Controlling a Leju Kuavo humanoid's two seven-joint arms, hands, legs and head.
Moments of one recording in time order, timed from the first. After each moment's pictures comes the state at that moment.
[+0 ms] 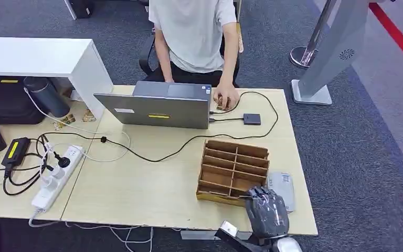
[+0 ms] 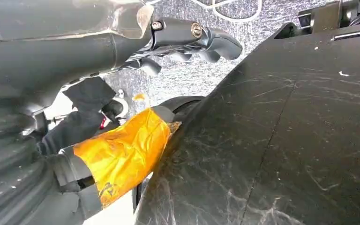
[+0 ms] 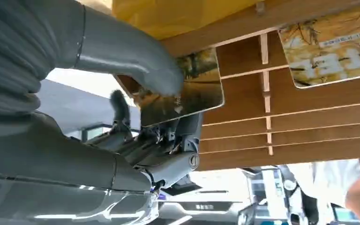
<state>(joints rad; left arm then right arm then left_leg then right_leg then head) -0.17 -0.21 -0.20 -0.23 -1.22 -0.33 0.20 0.06 -0.14 0.57 -1.37 1.26 -0.61 0.08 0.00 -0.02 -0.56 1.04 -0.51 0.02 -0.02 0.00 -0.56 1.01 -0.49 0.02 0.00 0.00</state>
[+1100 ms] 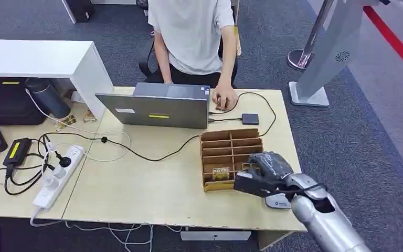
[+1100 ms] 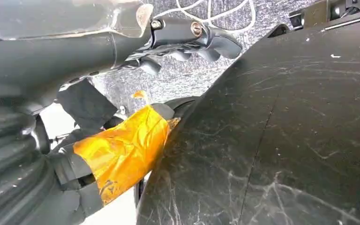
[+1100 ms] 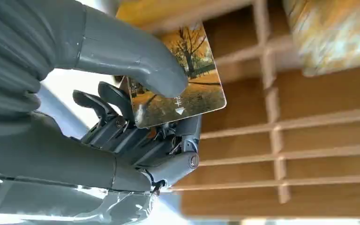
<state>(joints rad) -0.17 -0.20 -0.25 -0.23 -1.27 -0.34 0.17 -0.42 -0.28 0.53 -1.21 0.79 0.11 -0.12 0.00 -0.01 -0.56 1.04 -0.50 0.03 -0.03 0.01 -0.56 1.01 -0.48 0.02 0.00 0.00</state>
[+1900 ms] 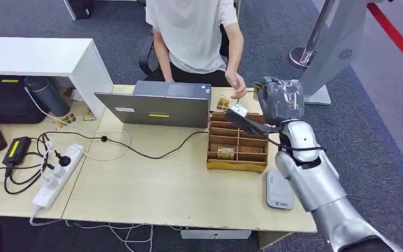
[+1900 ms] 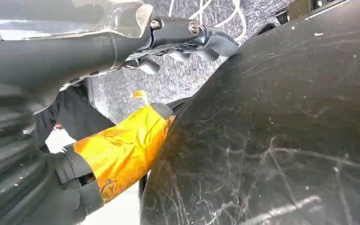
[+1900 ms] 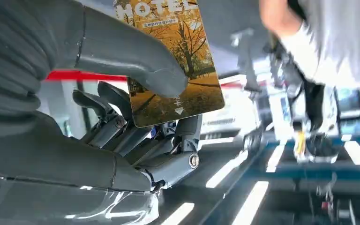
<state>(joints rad) -0.19 -0.21 -0.31 -0.23 -1.34 -0.38 0.13 -0.68 -0.09 0.50 -1.14 1.20 -0.40 0.09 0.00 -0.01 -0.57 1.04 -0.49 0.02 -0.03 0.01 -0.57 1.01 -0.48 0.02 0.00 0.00</state>
